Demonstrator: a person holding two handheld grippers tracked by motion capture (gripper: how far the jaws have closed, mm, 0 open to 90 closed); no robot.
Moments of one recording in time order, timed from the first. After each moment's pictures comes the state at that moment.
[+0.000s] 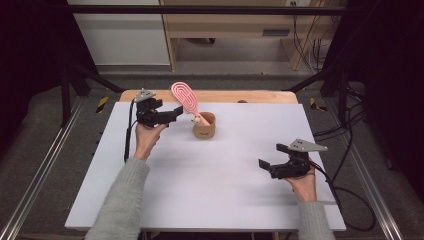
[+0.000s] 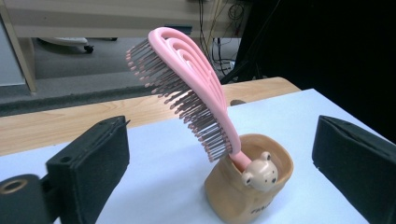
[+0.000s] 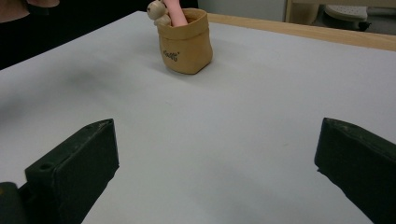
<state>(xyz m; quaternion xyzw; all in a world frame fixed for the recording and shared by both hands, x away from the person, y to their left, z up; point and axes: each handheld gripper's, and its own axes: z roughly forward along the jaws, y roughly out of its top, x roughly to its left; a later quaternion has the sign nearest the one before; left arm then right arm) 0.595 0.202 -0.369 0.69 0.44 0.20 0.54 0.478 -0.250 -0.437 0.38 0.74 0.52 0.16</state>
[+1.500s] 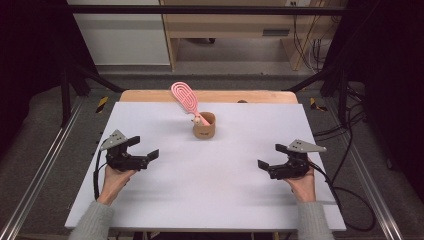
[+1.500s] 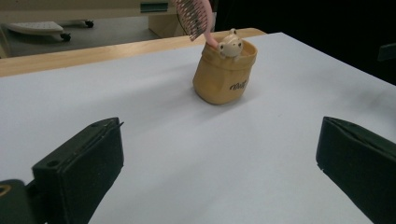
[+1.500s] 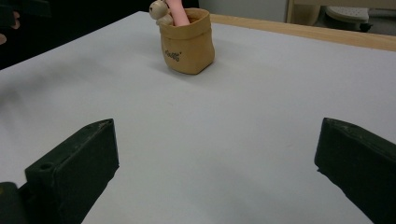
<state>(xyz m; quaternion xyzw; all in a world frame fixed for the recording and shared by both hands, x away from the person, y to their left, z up) 0.490 0.276 -0.424 0.73 0.39 0.18 0.53 0.478 -0.247 -0.439 0.38 0.74 0.53 0.16</state>
